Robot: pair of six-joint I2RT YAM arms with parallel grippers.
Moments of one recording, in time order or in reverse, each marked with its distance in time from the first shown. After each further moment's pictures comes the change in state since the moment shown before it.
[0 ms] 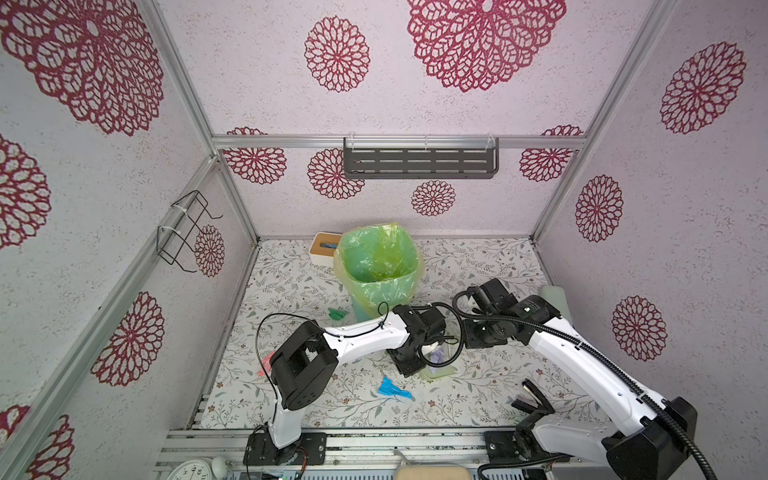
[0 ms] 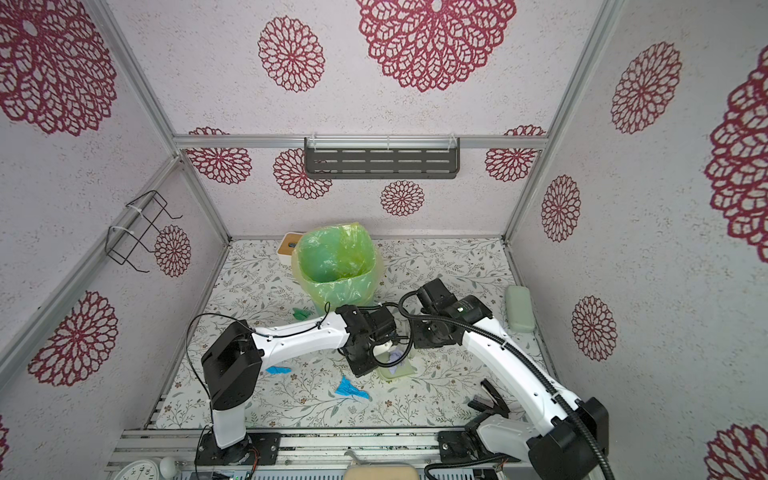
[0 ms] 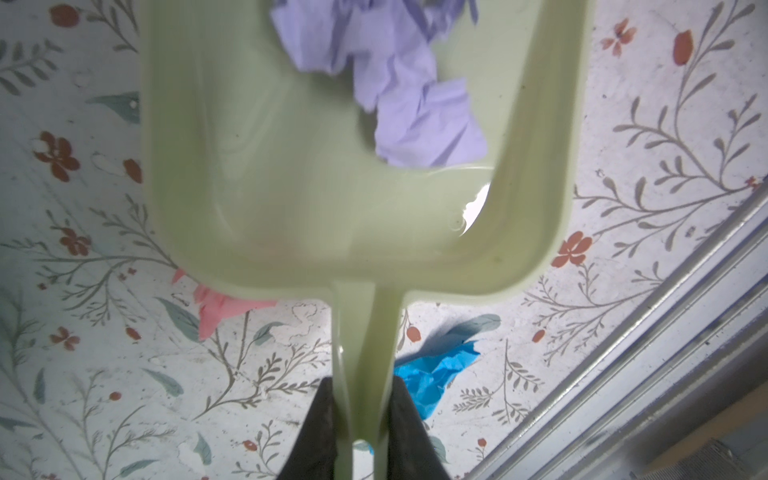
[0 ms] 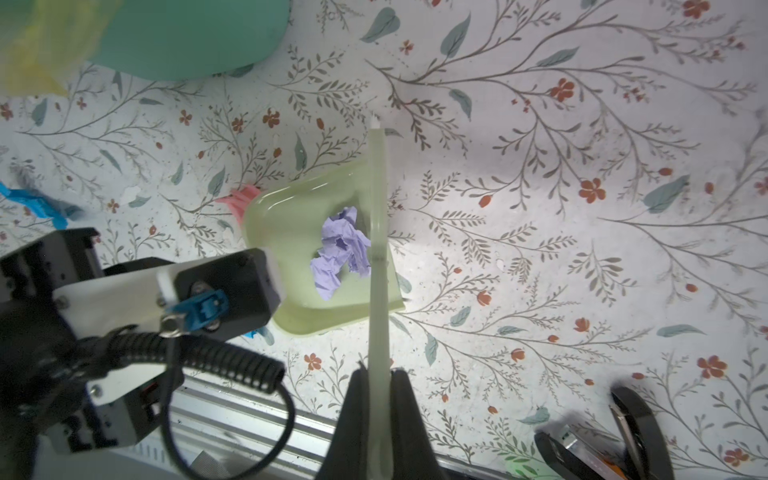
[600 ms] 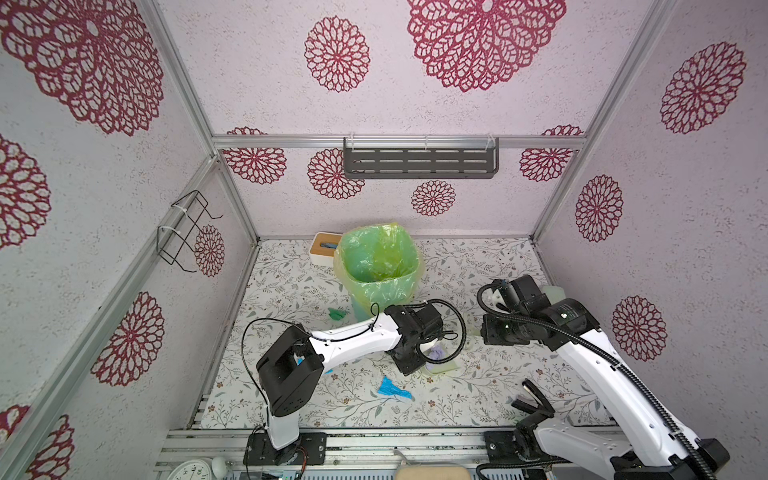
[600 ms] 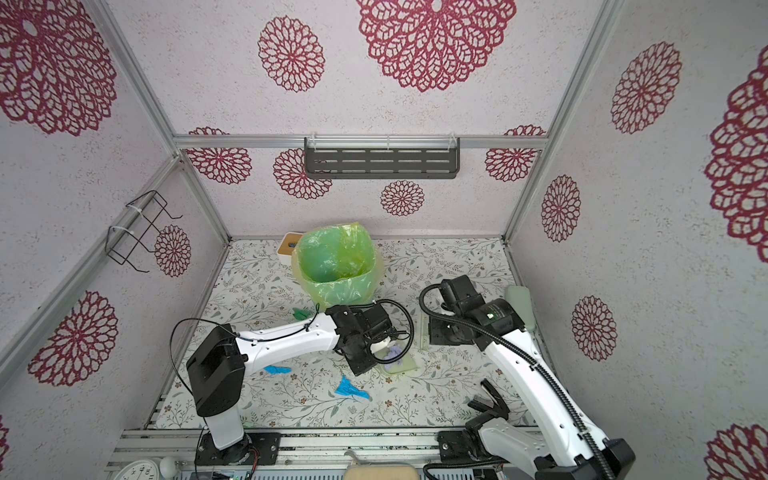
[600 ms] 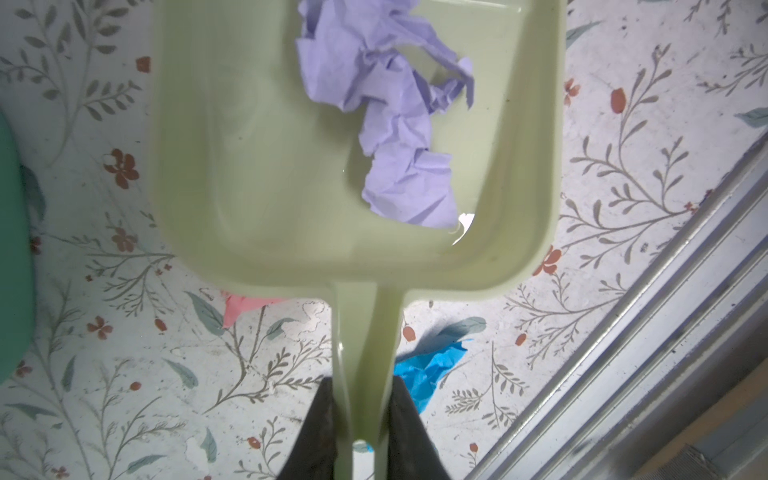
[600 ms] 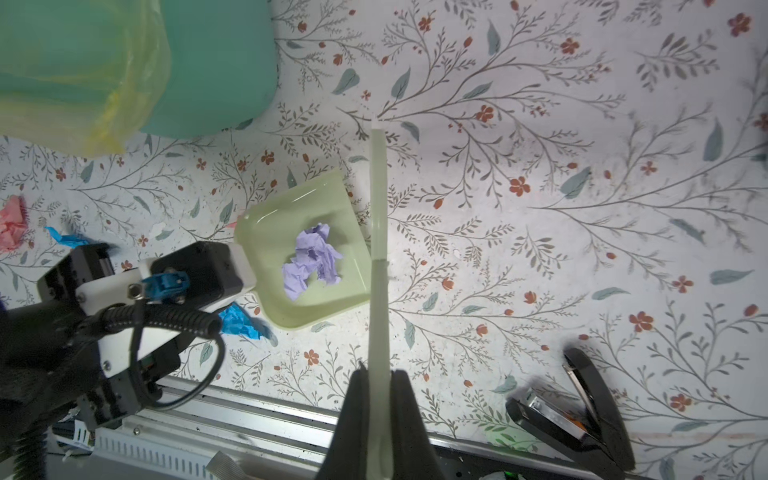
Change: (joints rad) left arm 0.003 -0.092 -0.051 0.067 -0.005 -0.031; right arm -0.120 -0.129 0.088 -0.124 0.042 -0.011
